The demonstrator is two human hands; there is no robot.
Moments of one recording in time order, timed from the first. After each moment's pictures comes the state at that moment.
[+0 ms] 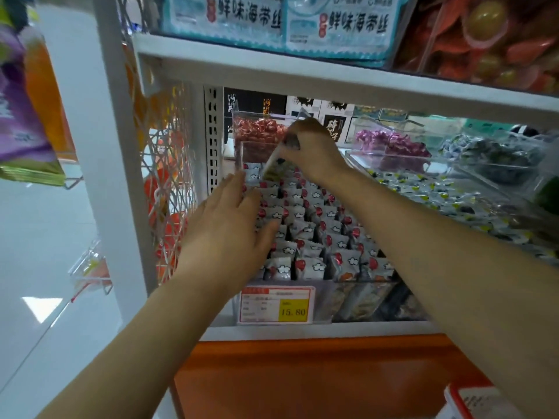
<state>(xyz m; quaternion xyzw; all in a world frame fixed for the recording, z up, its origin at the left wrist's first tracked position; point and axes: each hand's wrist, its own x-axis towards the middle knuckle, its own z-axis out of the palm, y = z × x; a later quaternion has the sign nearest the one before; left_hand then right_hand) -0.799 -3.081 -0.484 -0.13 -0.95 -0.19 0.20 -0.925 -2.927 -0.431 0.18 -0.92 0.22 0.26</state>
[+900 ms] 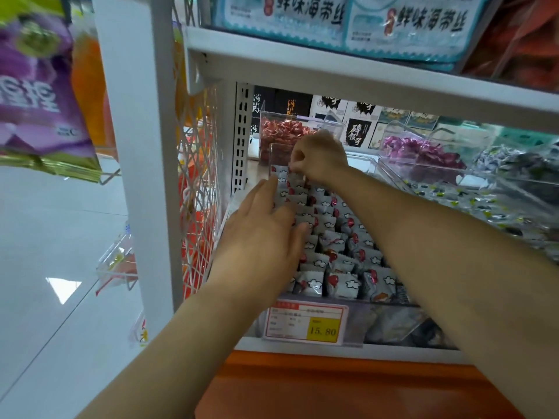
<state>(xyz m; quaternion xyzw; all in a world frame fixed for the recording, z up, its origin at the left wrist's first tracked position) -0.803 -3.080 -0.493 -0.15 -0.93 -0.26 0.22 -0.983 -2.954 -0.447 0.14 -0.97 0.06 0.21</state>
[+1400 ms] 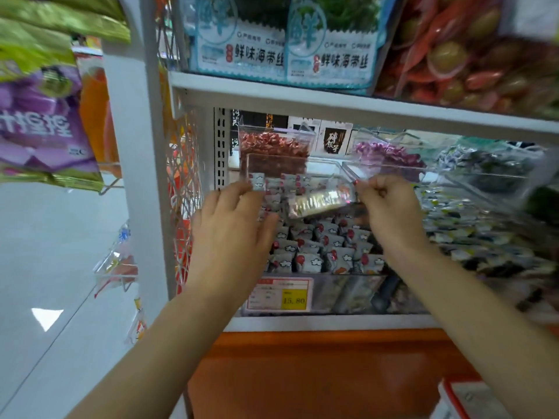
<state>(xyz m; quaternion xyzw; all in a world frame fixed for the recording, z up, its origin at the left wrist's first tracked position) -0.763 -3.079 -0.471 -0.12 -0.91 -0.26 0.30 -0.791 -2.884 -0.448 -0.03 -0.80 0.53 0.28</state>
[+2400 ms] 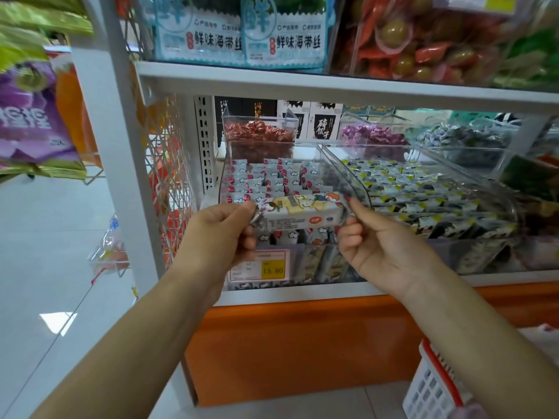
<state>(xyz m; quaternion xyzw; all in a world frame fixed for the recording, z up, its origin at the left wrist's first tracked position) -0.730 -3.068 -0.468 -0.02 -0.65 -0.76 0.00 -0.718 -2.878 -0.463 -0.10 -0.41 0.91 -0.01</state>
